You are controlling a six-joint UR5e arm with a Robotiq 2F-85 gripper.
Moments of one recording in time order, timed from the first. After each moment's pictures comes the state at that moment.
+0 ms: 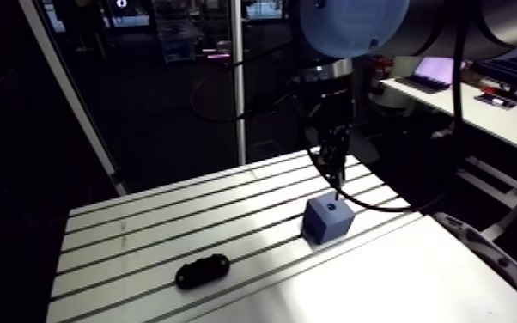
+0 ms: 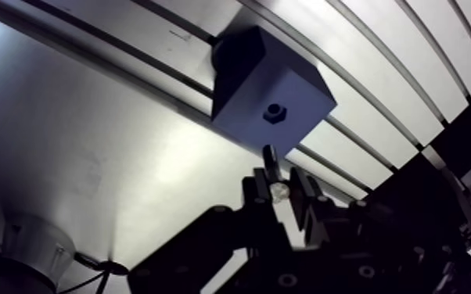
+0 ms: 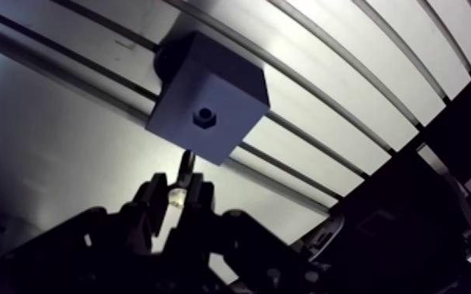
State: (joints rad) arm -0.42 -1.36 1.82 -1.84 -1.85 -2.57
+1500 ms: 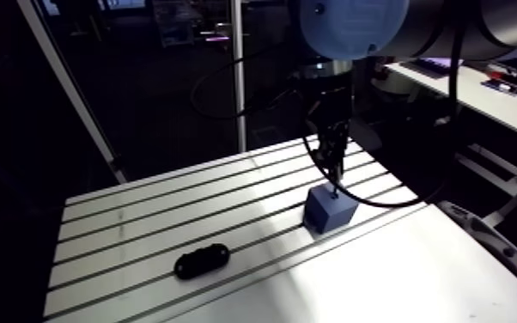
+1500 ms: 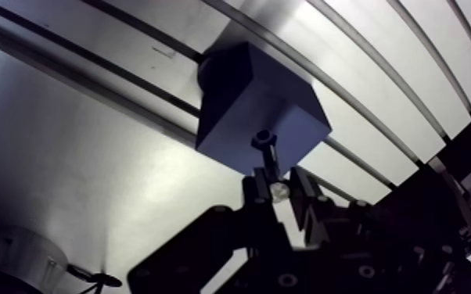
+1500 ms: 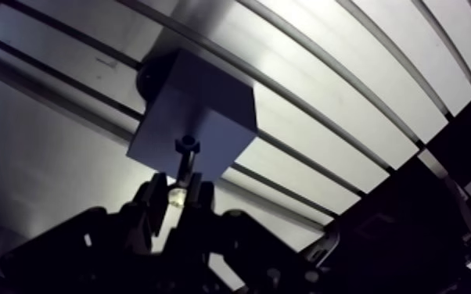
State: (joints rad) arm -0.42 -1.30 1.82 -1.90 -1.85 -2.57
